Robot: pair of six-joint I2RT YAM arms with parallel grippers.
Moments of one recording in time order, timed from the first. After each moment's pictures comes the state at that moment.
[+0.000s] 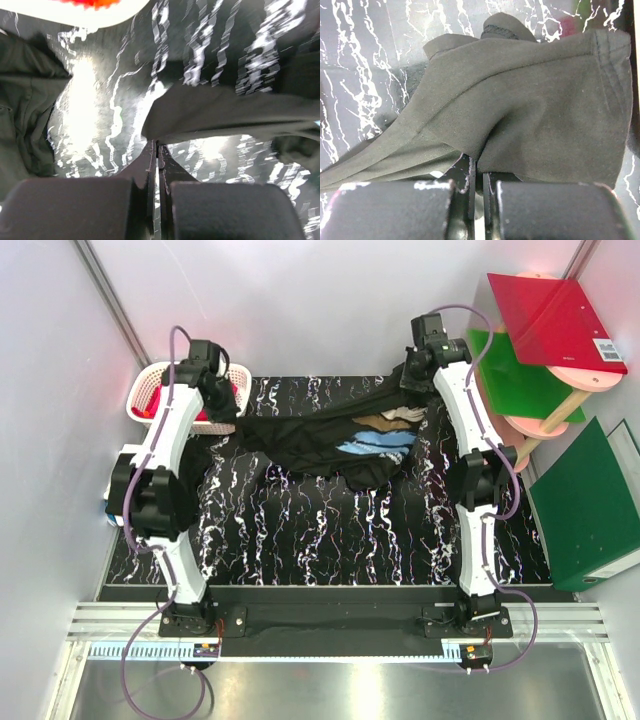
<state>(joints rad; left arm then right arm) -0.09 1.94 1.94 -1.06 0.04 -0.34 0.22 2.31 2.54 -1.10 0.11 0.39</state>
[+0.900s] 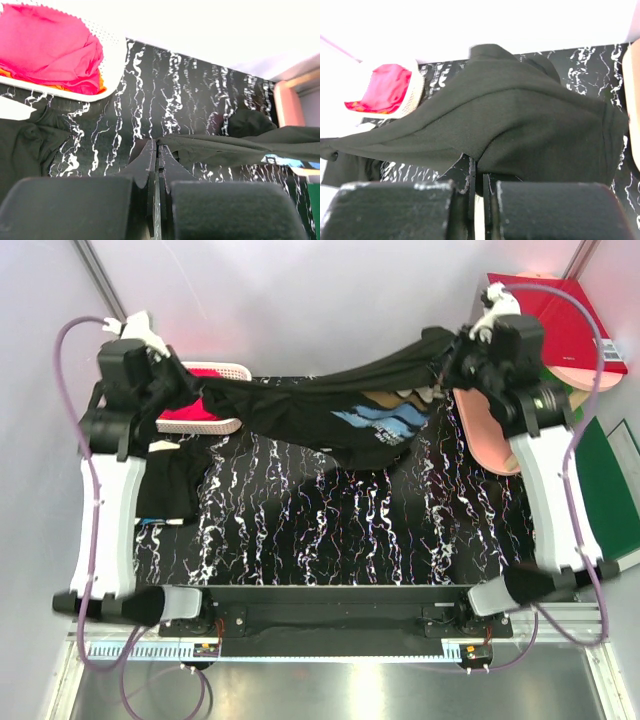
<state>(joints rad) -0.07 1.35 1.83 -0.86 0.04 -0.41 0.23 1.51 2.00 -0.80 -0.05 0.36</state>
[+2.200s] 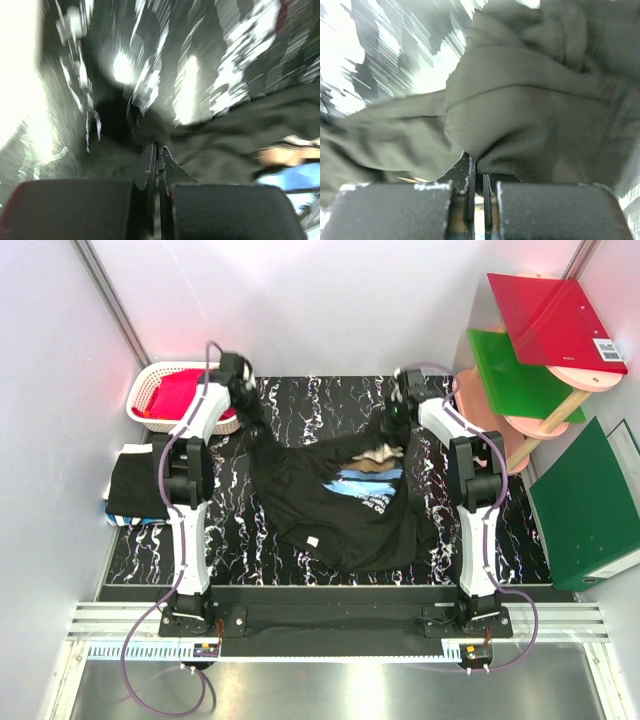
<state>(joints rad) -0.11 2.30 2.08 -0.88 0.28 -0.36 0.22 2.26 1.81 -0.53 -0.22 0.37</state>
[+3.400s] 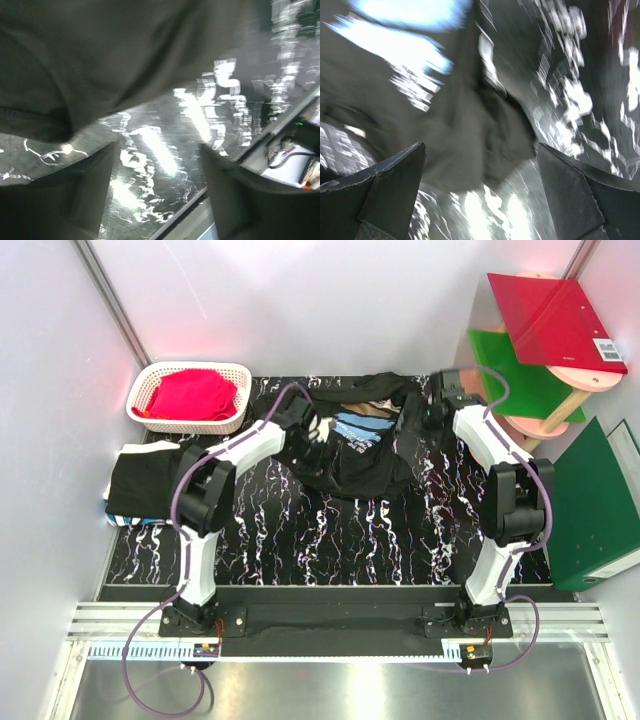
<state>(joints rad) -0.50 2.02 1.61 -0.73 0.52 -0.27 0.16 1.86 1.59 -0.64 -0.08 0.51</state>
